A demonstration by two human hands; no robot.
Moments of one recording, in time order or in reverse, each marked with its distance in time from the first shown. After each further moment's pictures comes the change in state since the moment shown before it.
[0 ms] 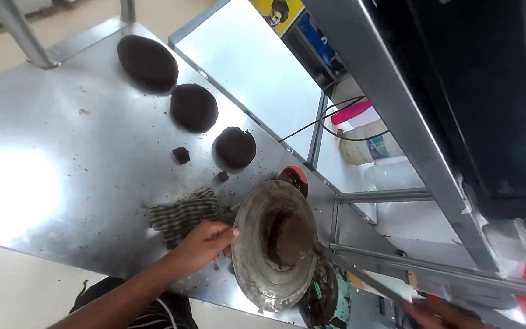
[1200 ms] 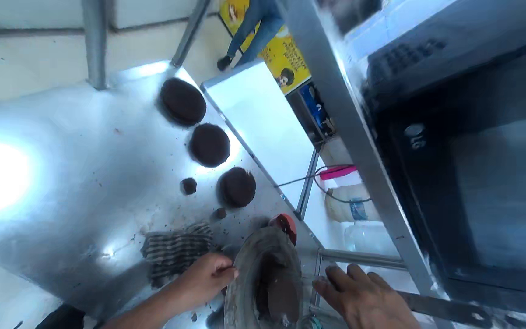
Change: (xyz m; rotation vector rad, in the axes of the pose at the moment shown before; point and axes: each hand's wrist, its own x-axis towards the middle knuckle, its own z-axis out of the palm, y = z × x) left_hand 0.015 0.010 -0.009 0.129 -0.012 0.010; right_hand 0.152 -0.089 -0.008 -0.714 -0.287 -0.365
